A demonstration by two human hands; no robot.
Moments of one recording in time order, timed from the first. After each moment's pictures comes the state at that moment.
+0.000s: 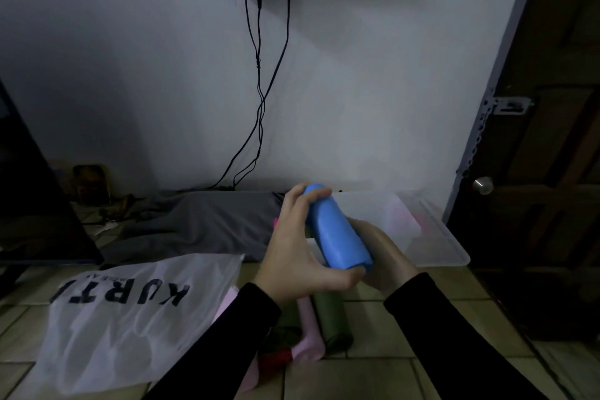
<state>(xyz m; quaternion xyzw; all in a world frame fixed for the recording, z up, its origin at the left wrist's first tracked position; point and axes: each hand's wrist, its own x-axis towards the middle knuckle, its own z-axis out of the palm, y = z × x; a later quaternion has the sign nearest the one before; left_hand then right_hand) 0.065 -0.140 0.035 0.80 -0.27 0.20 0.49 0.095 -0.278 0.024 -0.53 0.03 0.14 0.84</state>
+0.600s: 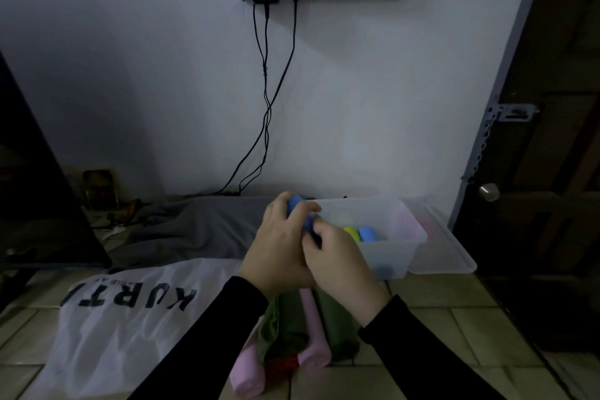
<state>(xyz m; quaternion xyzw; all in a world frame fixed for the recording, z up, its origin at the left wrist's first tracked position) 0.082 -0.112 0.033 0.92 -0.21 0.20 0.25 0.063 -0.222 0.044 -0.90 -0.08 -0.11 0.42</state>
